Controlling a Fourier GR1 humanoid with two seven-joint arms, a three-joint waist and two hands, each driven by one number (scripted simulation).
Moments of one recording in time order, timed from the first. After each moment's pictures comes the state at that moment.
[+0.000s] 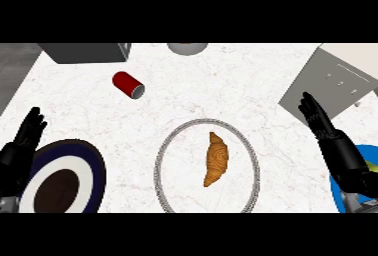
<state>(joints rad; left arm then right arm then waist) 0.04 0.50 -0.01 -1.47 0.19 0.17 -0.07 -0.07 -0.57 0.31 -1.66 -0.25 -0.21 -0.13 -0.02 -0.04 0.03</state>
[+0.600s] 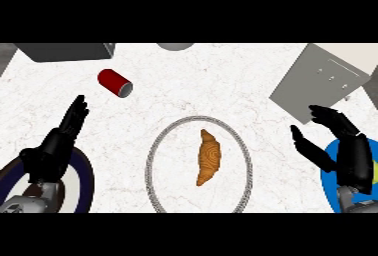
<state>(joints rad) -0.07 0.40 -0.15 -1.52 0.14 0.17 -0.02 -0.05 -0.47 0.24 -1.61 -0.05 -0.64 0.10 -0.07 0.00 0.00</state>
